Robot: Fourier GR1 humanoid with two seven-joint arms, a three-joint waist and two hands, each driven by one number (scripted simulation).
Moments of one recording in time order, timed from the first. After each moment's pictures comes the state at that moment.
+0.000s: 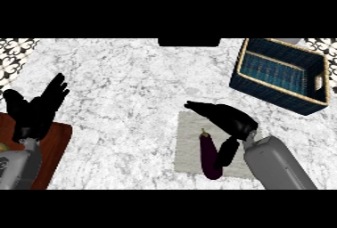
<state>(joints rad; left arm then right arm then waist) -0.22 0.37 0.05 -1.34 0.18 0.02 0.18 -0.40 -0.23 0.36 -1.42 0.51 0.54 0.11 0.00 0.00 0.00</state>
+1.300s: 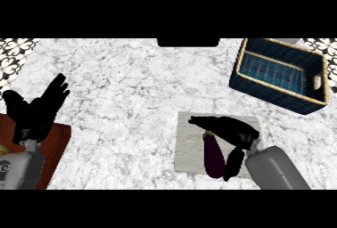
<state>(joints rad) -0.21 0.30 0.13 -1.39 0.10 -0.04 0.23 -0.31 -0.20 0.31 -1.35 0.72 0.63 -0.13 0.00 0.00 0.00</state>
